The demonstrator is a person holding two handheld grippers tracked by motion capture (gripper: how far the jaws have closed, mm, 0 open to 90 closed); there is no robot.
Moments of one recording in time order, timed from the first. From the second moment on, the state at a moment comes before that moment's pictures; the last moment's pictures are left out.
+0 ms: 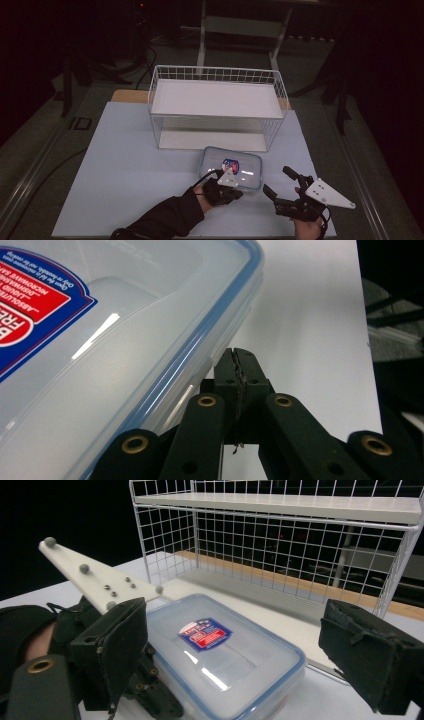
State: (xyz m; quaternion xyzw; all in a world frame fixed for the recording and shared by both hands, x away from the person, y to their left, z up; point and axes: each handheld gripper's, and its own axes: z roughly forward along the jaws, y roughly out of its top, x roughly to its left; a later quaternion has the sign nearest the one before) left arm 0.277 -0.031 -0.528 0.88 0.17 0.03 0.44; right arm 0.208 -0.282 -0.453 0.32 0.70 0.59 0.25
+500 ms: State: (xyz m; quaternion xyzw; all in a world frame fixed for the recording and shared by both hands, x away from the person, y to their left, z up) left arm 0.289 -0.048 -0.526 0.87 0.19 0.04 0.44; right arm 0.207 -0.281 -0.453 0.32 0.70 0.59 0.25
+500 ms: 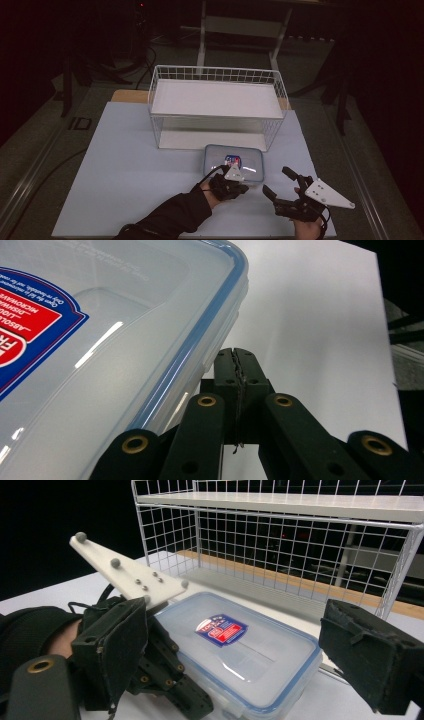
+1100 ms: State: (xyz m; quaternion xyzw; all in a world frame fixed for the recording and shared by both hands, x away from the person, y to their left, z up) left arm 0.300 -0.053 -0.520 0.87 0.24 0.03 0.44; right arm 0.208 -0.280 -0.454 0.31 0.71 0.59 0.25
